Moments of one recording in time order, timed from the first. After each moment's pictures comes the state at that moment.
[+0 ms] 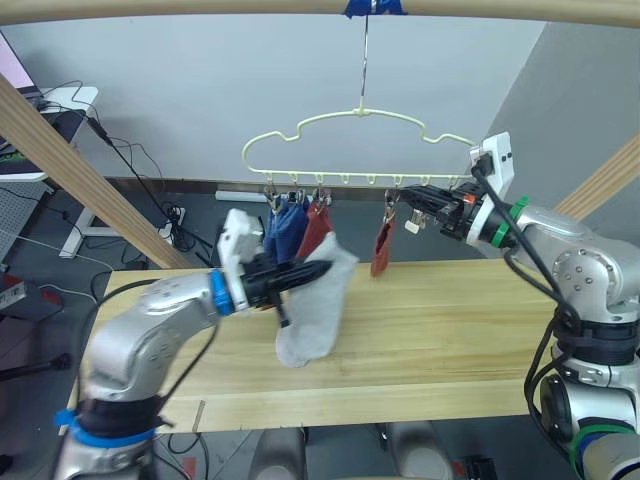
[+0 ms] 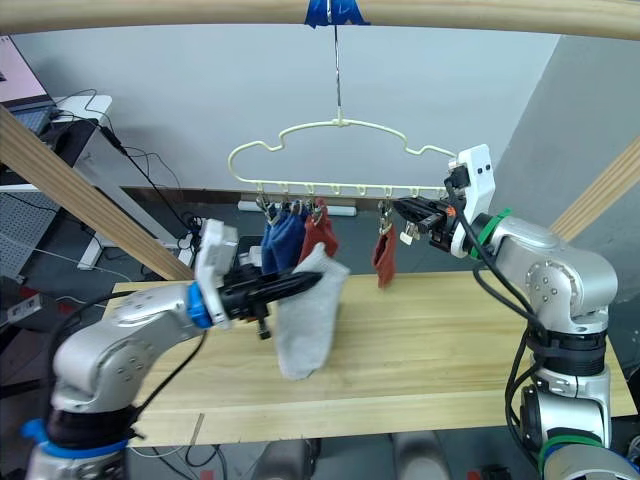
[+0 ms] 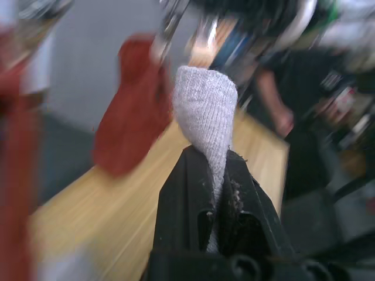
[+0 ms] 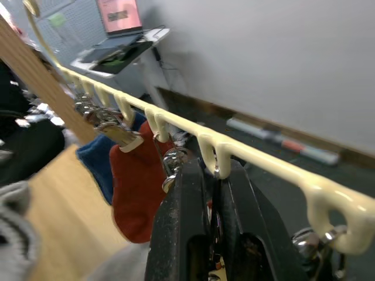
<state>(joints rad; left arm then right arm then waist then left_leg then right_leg) -0.34 0.50 0.02 -0.41 -0.76 0.78 -0.76 -0.69 -0.47 -0.19 -0.25 0.74 1.12 0.50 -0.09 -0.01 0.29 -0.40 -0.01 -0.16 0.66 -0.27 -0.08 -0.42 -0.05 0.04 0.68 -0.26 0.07</state>
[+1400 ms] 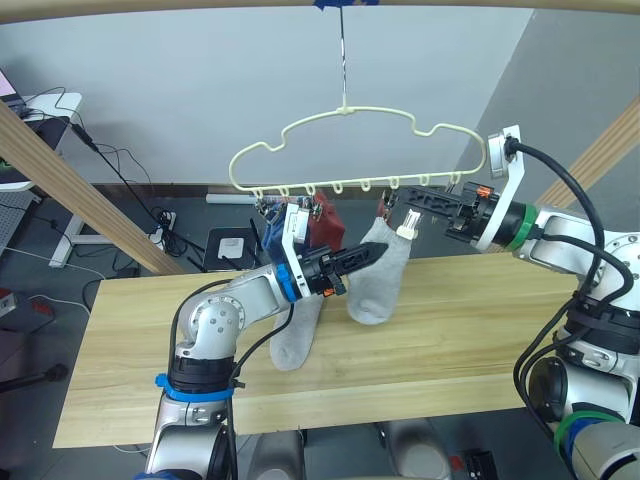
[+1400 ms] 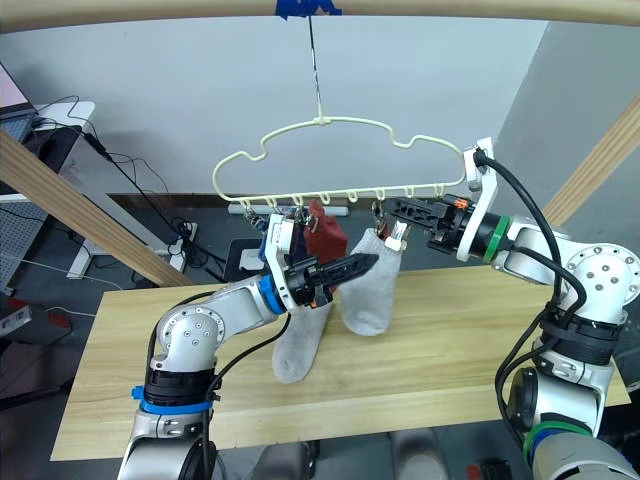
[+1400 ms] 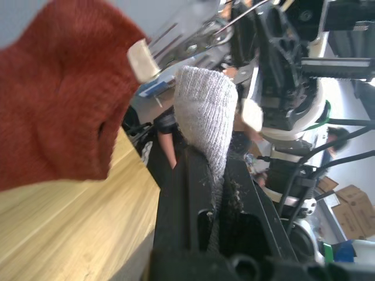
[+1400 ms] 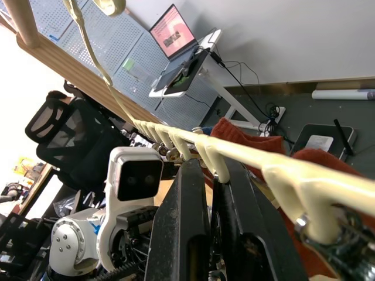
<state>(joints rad) -0.48 0.21 0.05 -0.15 -1.02 0.99 -0.58 -0.74 -0.43 -0.40 -0.15 1.32 1.40 0.14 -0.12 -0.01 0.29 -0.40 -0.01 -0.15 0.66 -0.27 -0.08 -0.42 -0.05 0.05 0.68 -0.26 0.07</state>
